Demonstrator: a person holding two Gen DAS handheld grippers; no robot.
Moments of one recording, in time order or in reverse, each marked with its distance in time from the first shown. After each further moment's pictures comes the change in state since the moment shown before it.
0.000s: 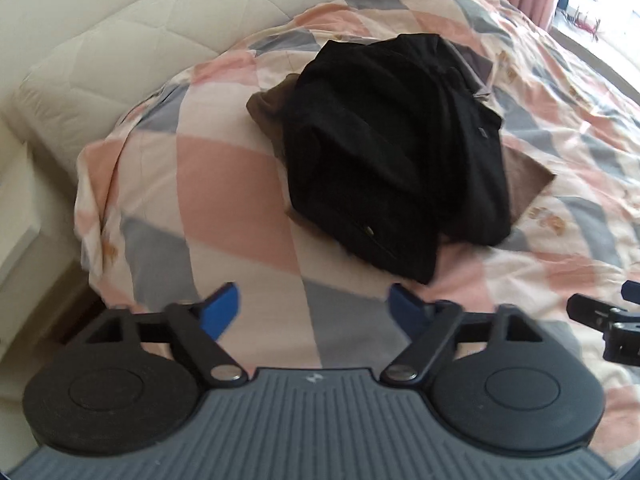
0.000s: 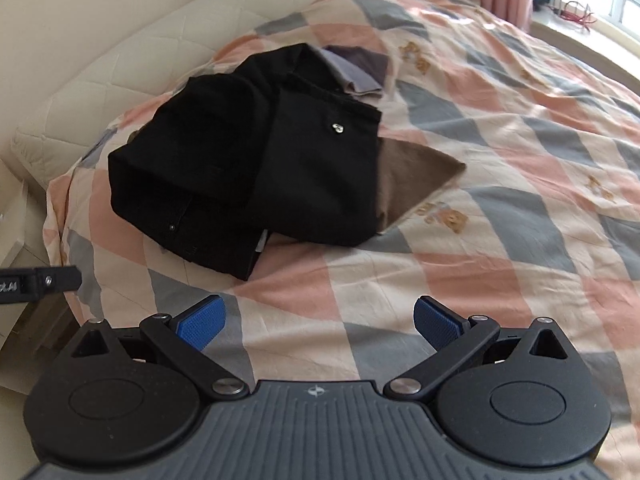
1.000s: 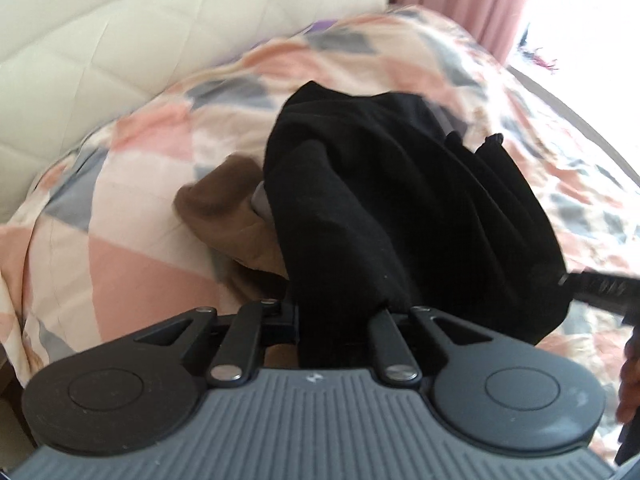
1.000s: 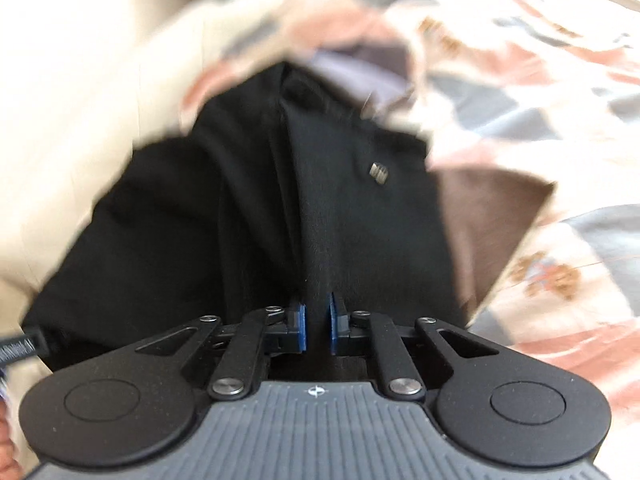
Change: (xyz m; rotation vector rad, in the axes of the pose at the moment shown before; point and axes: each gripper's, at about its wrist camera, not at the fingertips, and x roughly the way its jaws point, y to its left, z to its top) left arm 0.051 0.007 0.102 -0.010 -0.117 -0.239; right arm 0.114 -0.026 0.100 0.268 -0.072 0.144
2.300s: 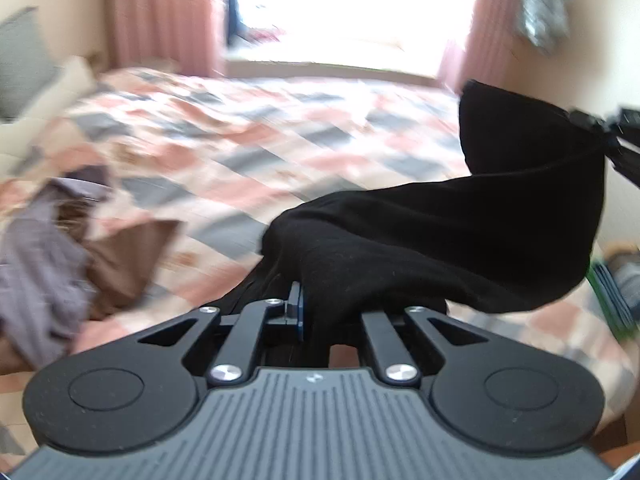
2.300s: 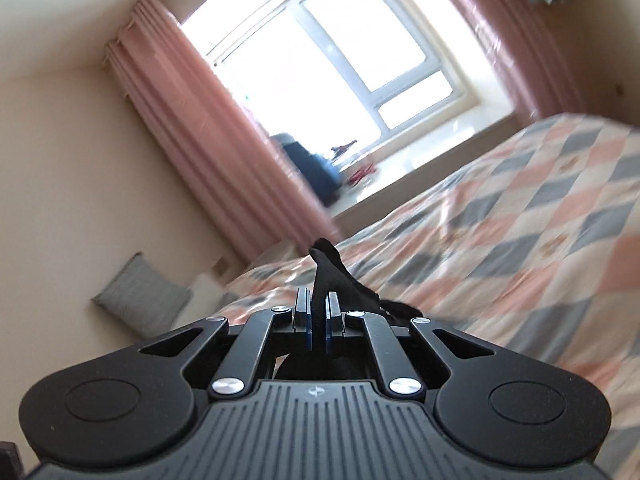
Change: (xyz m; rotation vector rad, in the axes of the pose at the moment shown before) left arm -0.211 -0.381 -0.191 0.573 -0.012 -0.442; right arm -0.563 -0.277 -0.191 0.376 -0.837 -0.173
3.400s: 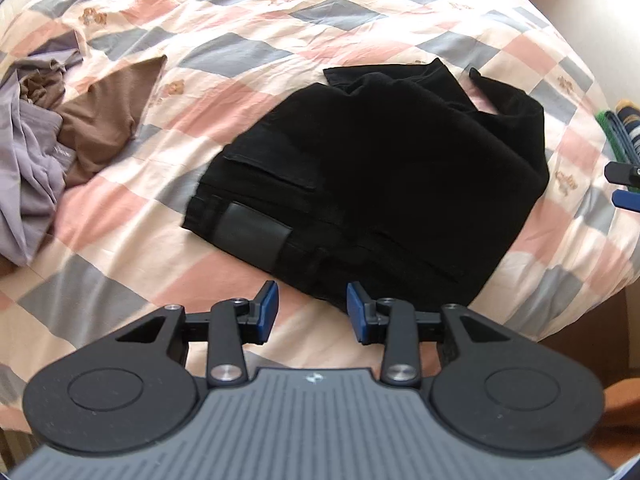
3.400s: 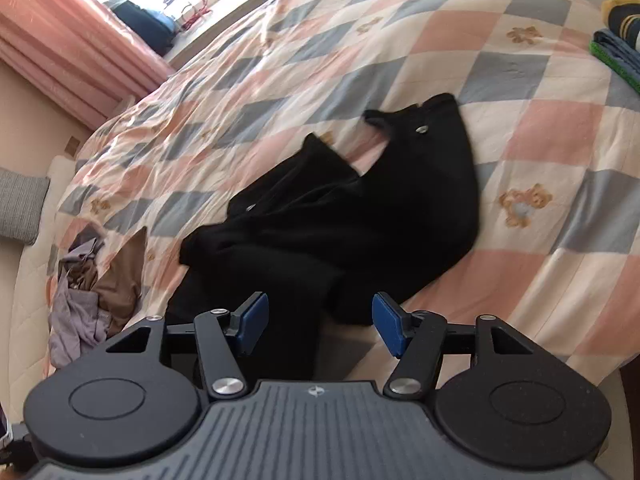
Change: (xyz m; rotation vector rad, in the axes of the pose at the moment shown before) left arm 0.043 0.072 -0.108 0.070 0.393 0.002; right arm -0.058 -0.054 -0.167 0.190 0.523 -0.393
